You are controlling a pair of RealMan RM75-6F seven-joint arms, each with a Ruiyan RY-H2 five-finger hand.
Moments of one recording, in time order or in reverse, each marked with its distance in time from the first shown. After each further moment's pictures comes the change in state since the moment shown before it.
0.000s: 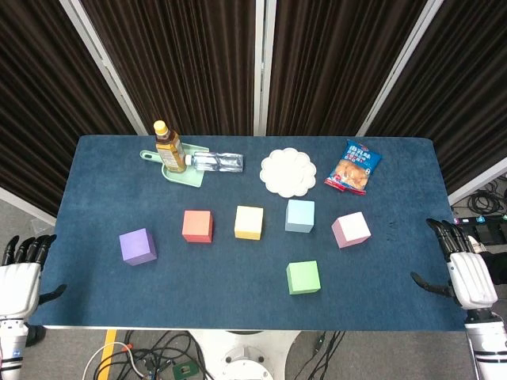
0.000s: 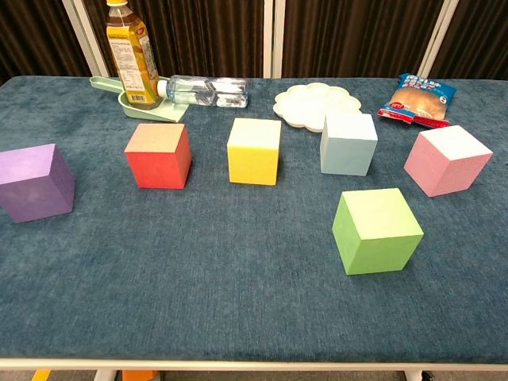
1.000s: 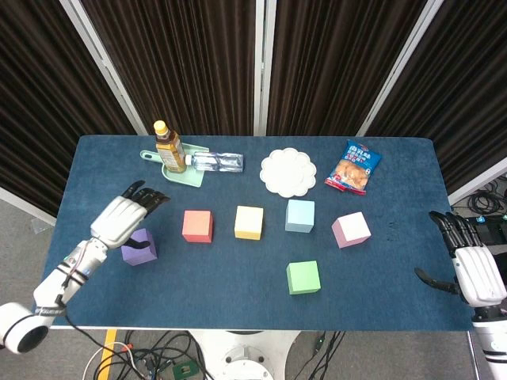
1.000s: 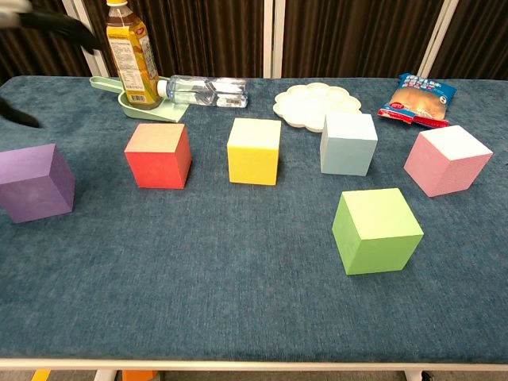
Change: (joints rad) left arm -0.574 0.067 -0.157 -0.010 0.028 -0.668 -0.195; right arm 0.005 0.093 0.029 -0.081 -0.041 -0.001 -0.028
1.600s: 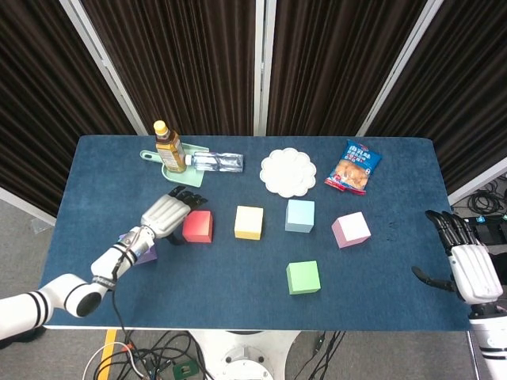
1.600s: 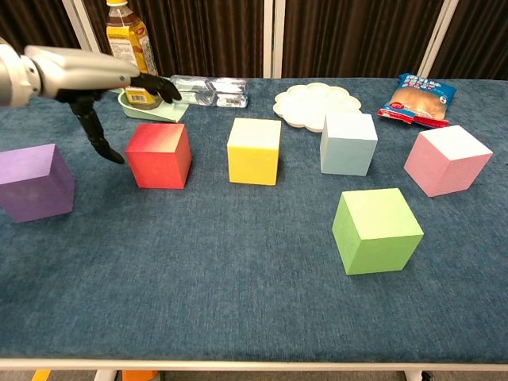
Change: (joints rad) left arm -0.207 -0.227 0.022 0.163 -0.246 -0.178 0.167; right arm 0.008 -0.006 0.007 0.000 0.014 -0.025 0.000
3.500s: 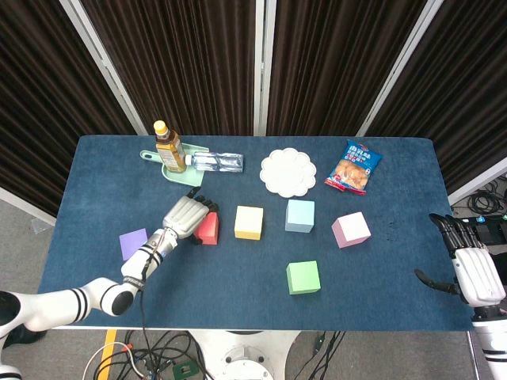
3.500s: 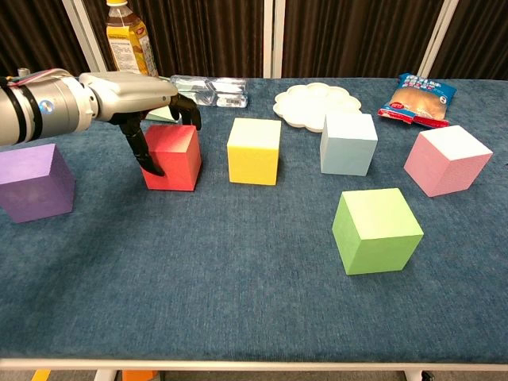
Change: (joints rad) left arm -0.091 -0.183 0.045 0.111 -0.177 0.101 0.140; right arm -0.015 -0.013 -0.005 0.038 -0.009 0.006 0.045
